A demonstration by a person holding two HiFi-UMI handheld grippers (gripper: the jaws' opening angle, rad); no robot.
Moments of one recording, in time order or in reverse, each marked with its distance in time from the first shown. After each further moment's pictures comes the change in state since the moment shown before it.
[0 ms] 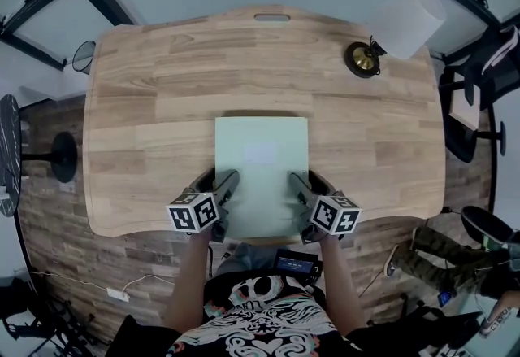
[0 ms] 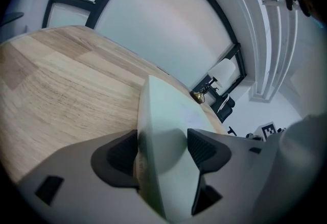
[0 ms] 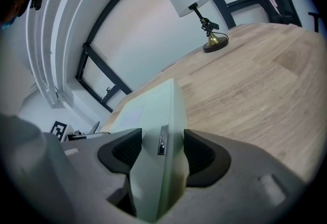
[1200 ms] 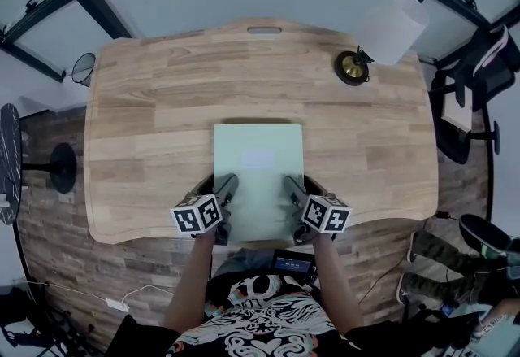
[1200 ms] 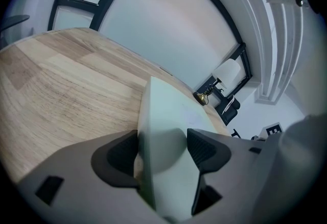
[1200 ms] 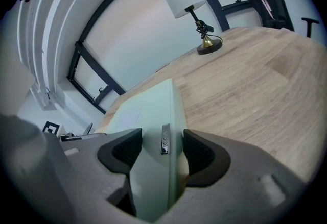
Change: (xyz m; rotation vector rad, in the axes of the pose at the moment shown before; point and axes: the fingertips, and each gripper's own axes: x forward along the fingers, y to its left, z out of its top) left arm 0.006 -0.005 0.003 -0.026 -0.008 0.063; right arm 0.002 -0.006 0.005 0.029 0.000 -0.080
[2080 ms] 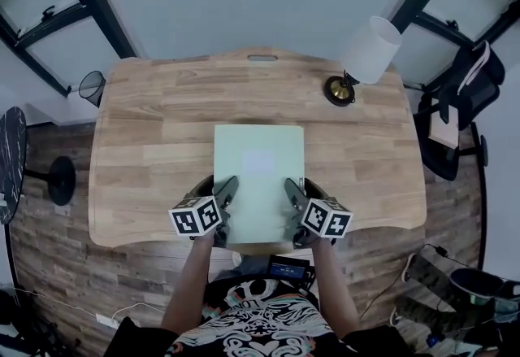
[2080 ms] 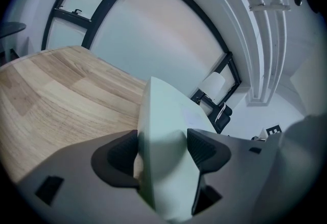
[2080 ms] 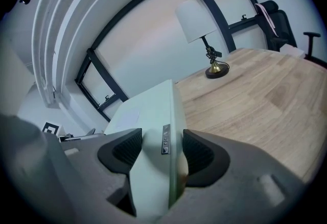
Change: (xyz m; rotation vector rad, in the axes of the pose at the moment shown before) left arm -0.033 -0.041 0.040 0.055 -0.120 -0.070; right arm -0.041 0.037 0.047 -0.077 -0.133 0.023
